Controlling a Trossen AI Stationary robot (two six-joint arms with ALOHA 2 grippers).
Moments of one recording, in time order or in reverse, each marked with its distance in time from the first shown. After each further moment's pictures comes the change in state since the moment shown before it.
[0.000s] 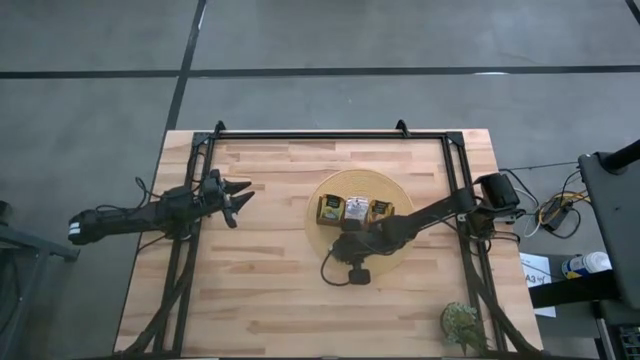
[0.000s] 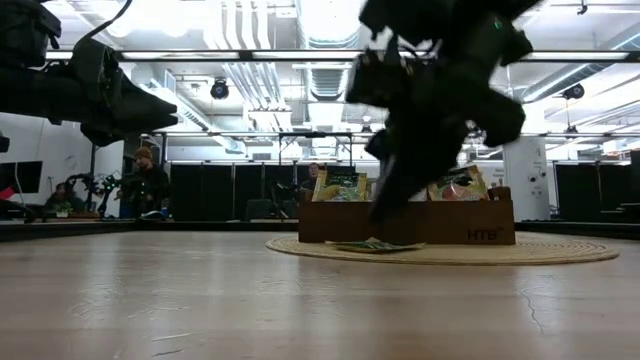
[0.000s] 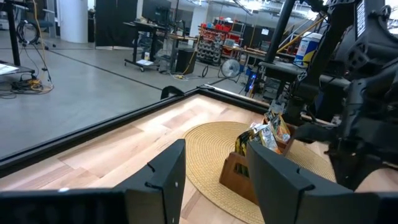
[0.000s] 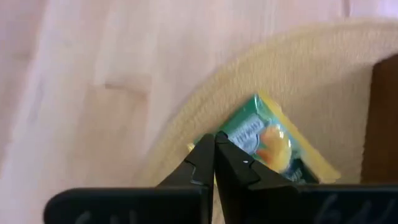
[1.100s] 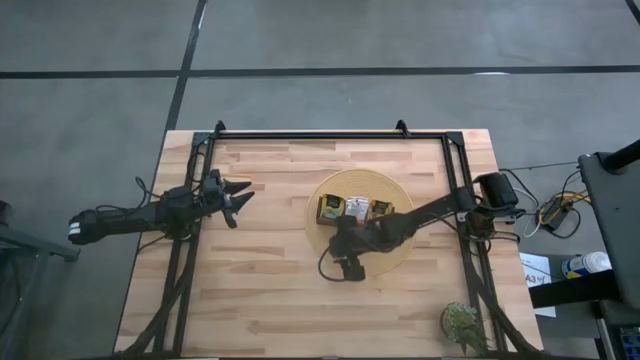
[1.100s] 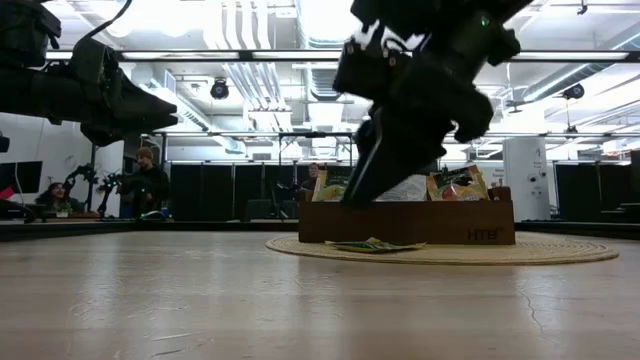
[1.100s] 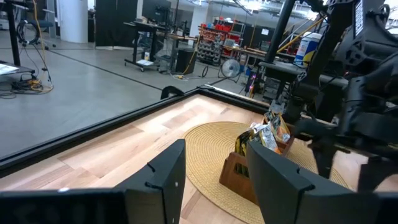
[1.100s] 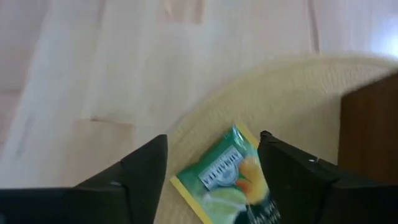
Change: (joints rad) left arm 0.000 0.000 0.000 0.000 0.000 0.000; right arm -0.016 0.006 0.024 0.051 0.029 -0.016
